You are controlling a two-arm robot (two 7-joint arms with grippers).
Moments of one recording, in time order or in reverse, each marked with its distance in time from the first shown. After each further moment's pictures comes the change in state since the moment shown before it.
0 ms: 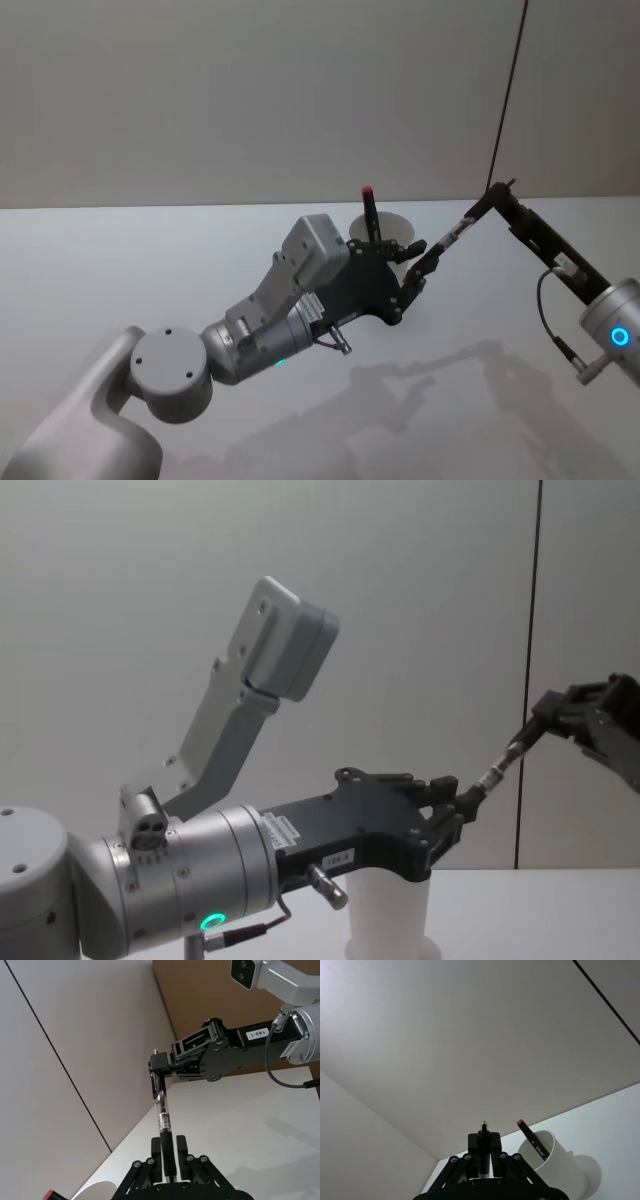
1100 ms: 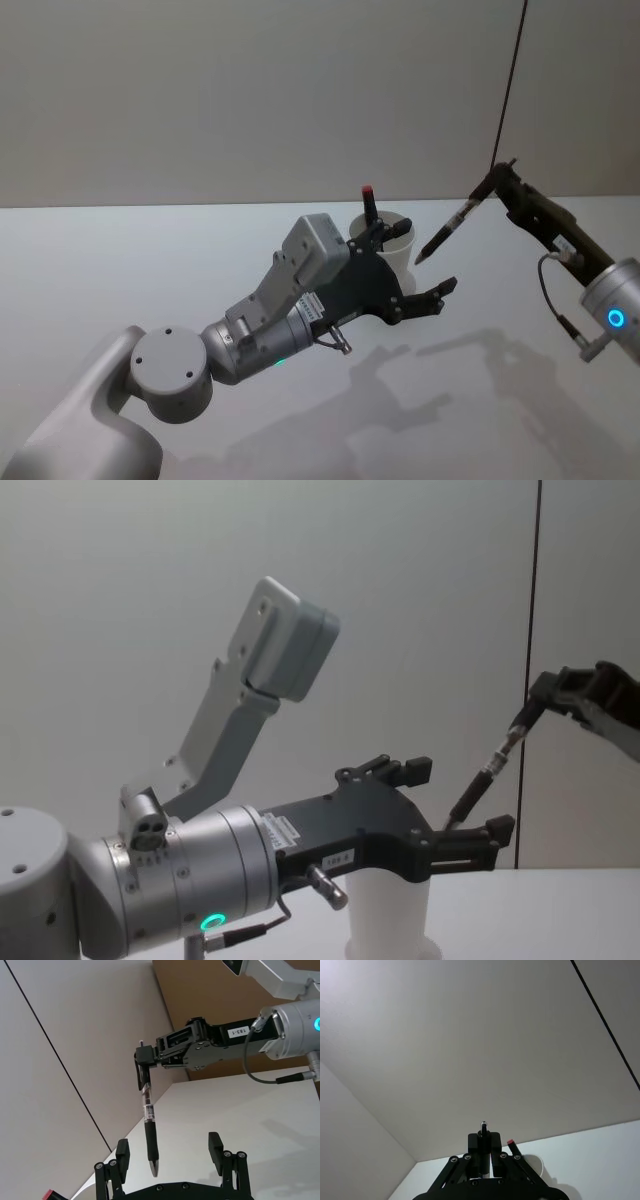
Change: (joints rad) left arm 0.000 0.000 0.001 0.000 0.000 0.000 0.000; right arm 0.069 0.029 -0.025 0.065 -0.132 -0.083 0.058
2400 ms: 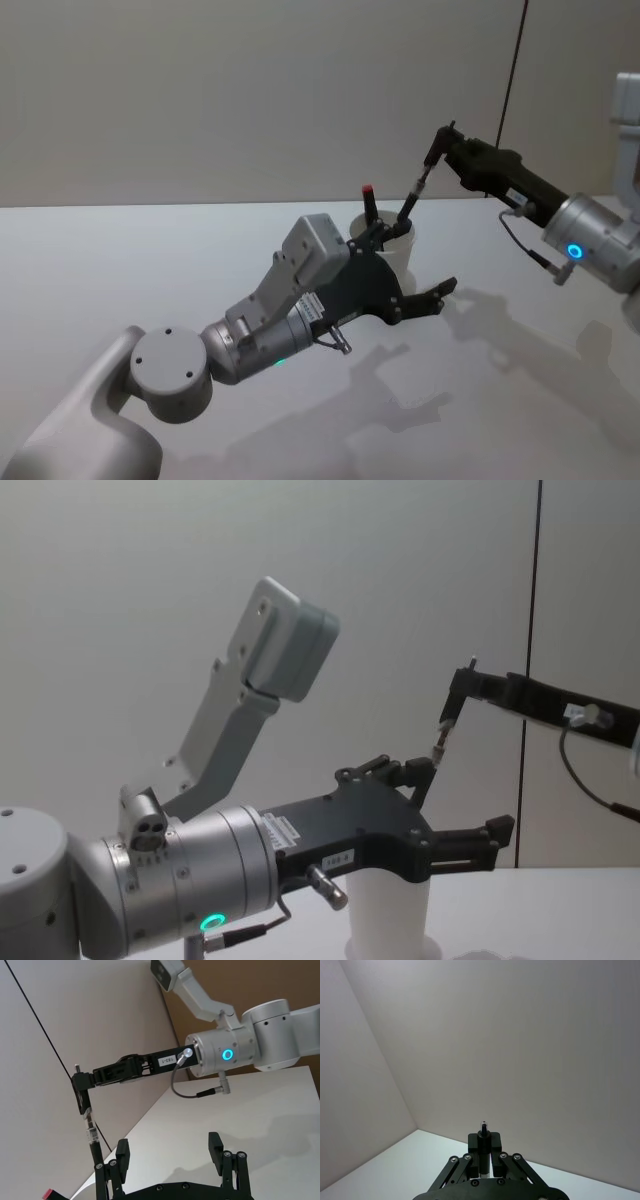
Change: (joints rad) left arm 0.000 0.000 0.000 0.000 0.000 0.000 0.000; right arm 0.394 -0.014 -0.046 0.538 -0.265 -0.135 0.422
